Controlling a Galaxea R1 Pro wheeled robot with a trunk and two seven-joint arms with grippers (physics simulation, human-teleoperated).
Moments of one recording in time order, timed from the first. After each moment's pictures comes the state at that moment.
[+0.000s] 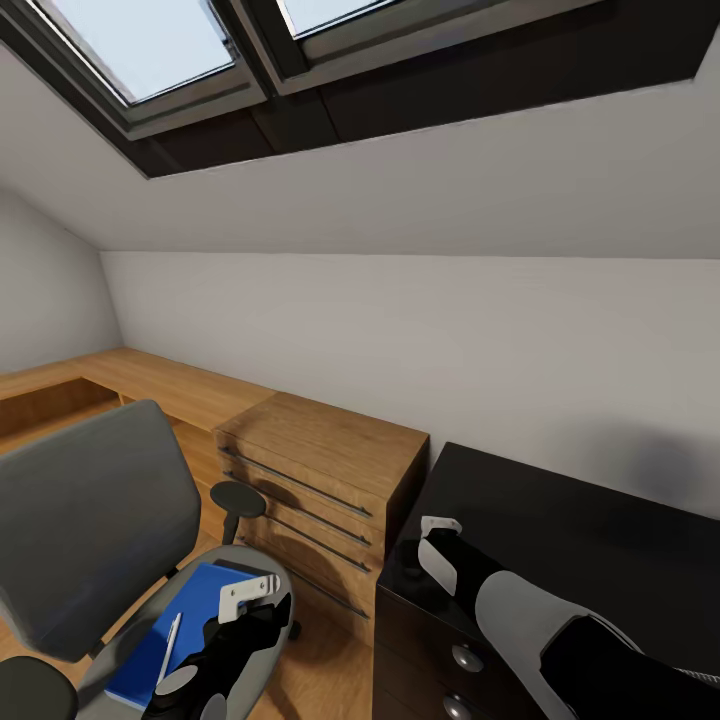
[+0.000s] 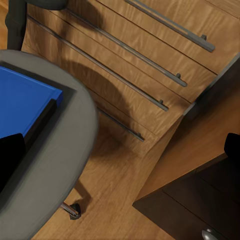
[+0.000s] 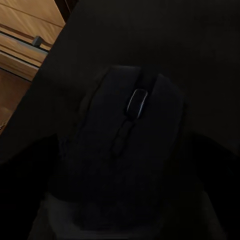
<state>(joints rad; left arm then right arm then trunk) 0.03 -0.11 -0.12 -1.61 0.23 0.56 0.24 -0.87 0.14 0.56 -0.21 -0.73 0.36 -0.29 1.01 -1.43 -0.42</state>
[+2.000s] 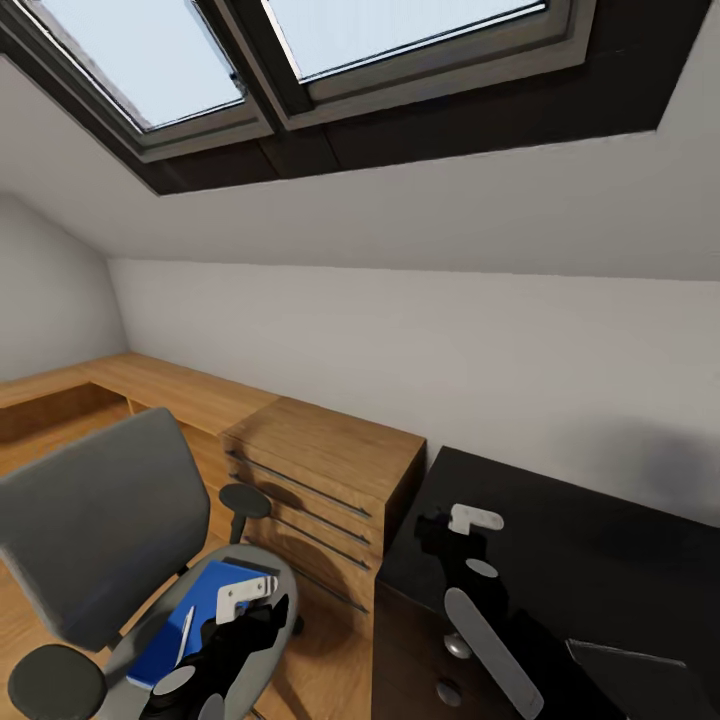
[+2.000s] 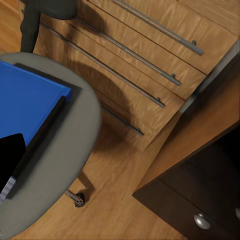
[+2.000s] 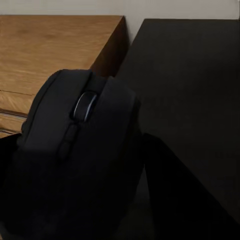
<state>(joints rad) 0.03 -0.11 -0.11 -1.61 0.22 0.57 0.24 -0.40 -0.10 0.57 -1.39 -0.73 0.36 -0.80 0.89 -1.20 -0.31</state>
